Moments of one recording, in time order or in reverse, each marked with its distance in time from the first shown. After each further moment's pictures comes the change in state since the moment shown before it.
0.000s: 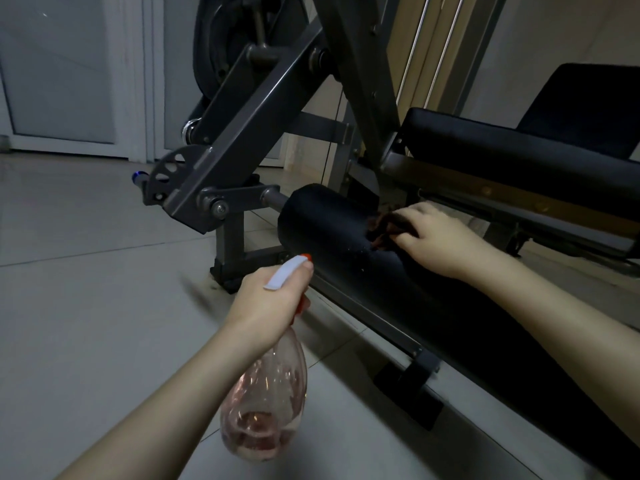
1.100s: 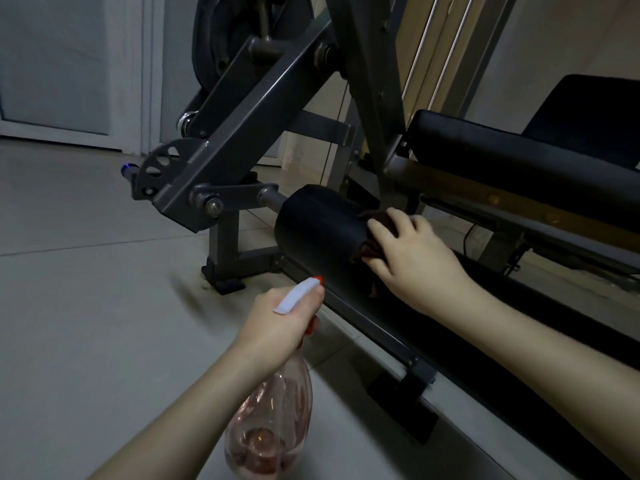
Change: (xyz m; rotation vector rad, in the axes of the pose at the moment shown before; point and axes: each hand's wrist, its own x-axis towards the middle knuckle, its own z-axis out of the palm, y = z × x) left_hand 0.008 -0.024 0.021 -0.064 -0.067 -0.028; right_hand -0.013 -0.032 0.024 -0.316 0.124 -0.114
